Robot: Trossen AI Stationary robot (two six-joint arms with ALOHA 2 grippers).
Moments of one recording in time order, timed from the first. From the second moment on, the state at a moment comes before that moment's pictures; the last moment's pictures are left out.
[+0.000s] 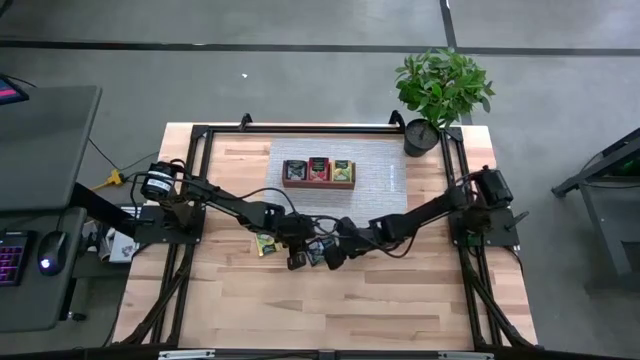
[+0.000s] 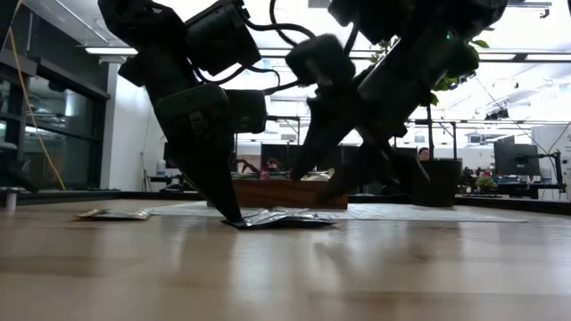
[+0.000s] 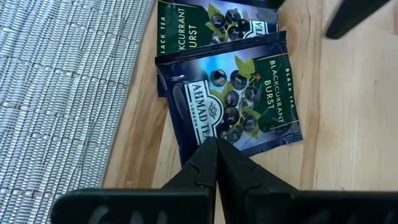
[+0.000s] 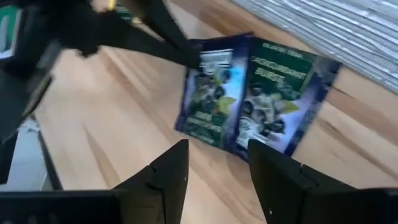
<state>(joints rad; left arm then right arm) -0.14 1.82 0.88 -0.10 0.08 -0.39 0.23 1.84 0.96 0.09 0.06 1.25</state>
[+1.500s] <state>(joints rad) -0.14 1.83 0.88 -0.04 0.10 -0.46 0.23 1.94 0.96 0.21 -0.03 1.30</state>
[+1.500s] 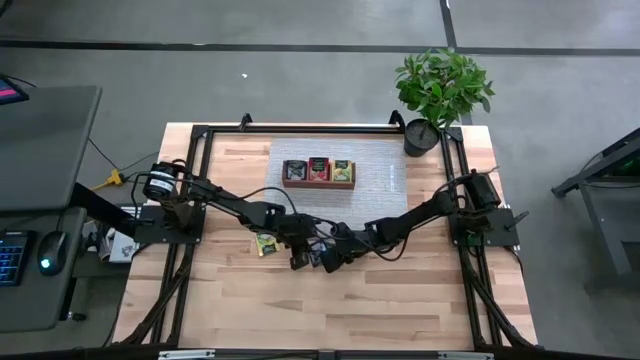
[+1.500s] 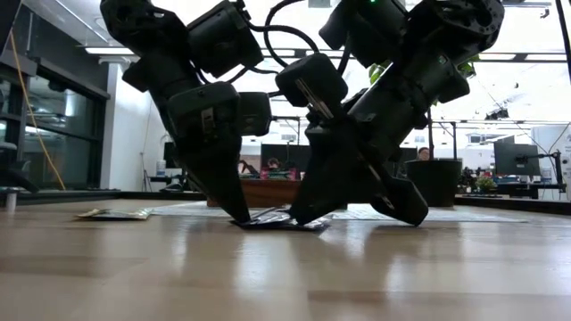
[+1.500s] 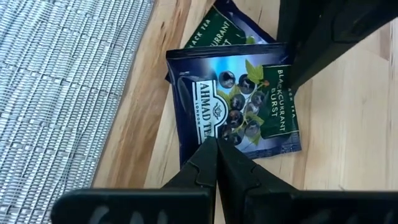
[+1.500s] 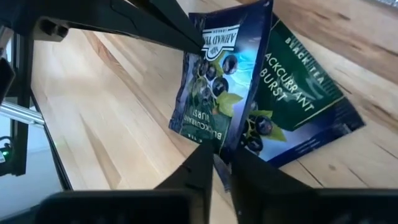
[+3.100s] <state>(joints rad) -0.14 1.57 0.88 -0.26 0.06 -0.34 0.23 1.69 0.96 0.03 -0.07 1.02</state>
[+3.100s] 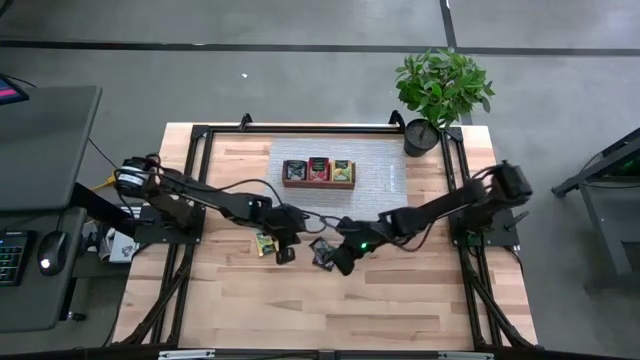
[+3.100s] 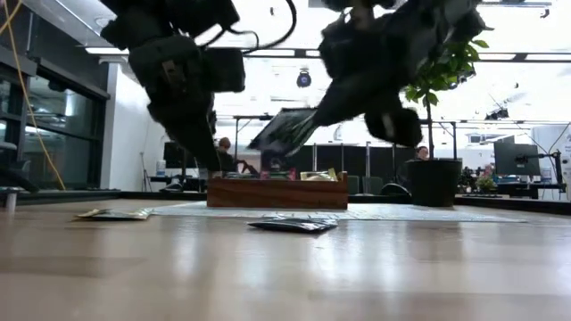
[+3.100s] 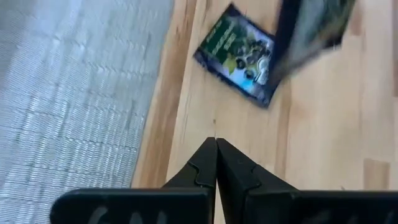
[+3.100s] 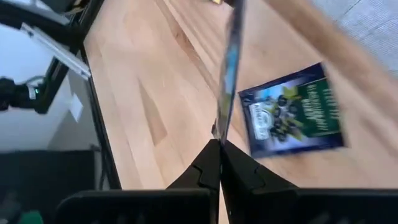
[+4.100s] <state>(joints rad) 0.06 1.38 0.89 0.13 0.27 -0.23 0.02 1.80 1.87 -1.57 -0.17 0.17</state>
